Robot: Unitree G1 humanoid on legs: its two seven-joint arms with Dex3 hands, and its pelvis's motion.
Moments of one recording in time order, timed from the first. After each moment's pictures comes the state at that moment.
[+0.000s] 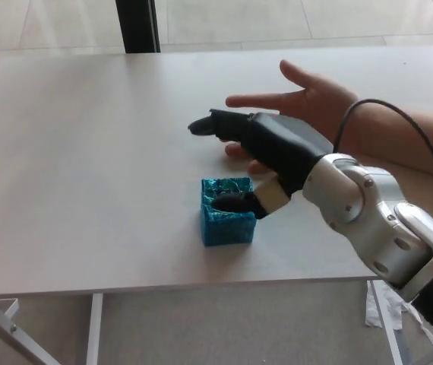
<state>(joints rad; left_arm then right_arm) 0.03 0.73 0.56 1.25 -0.21 -0.19 -0.32 -0.68 -0.35 0.70 0.26 -0.35 0.18 0.14</state>
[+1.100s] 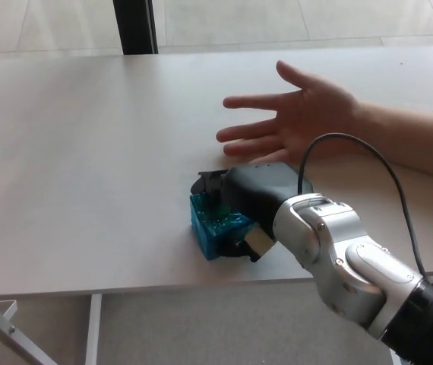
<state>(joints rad) 0.03 0.73 0.54 1.26 -0.22 -0.20 -0.33 -0.62 -0.25 0.82 0.26 -0.63 0.36 0.18</state>
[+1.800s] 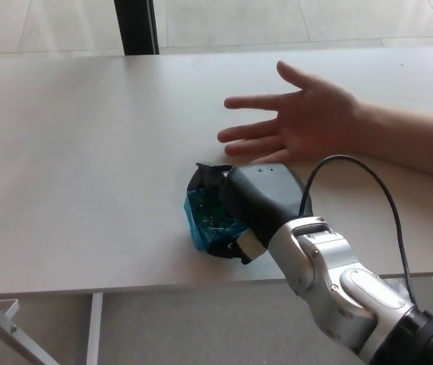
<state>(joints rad) 0.03 0.73 0.53 1.26 -0.22 -0.20 -0.33 -0.52 -0.21 0.76 0.31 -0.67 0.25 -0.15</state>
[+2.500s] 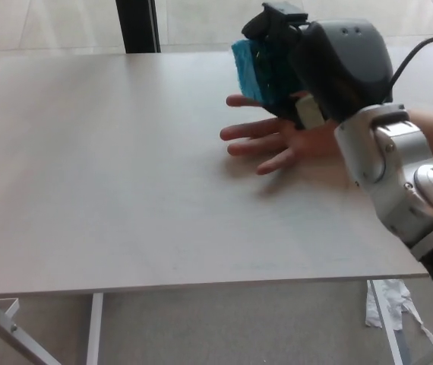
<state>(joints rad) 0.06 0.73 0.50 1.27 -0.21 -0.21 -0.31 -0.77 -0.34 0.49 0.42 -0.70 0.02 -0.31</state>
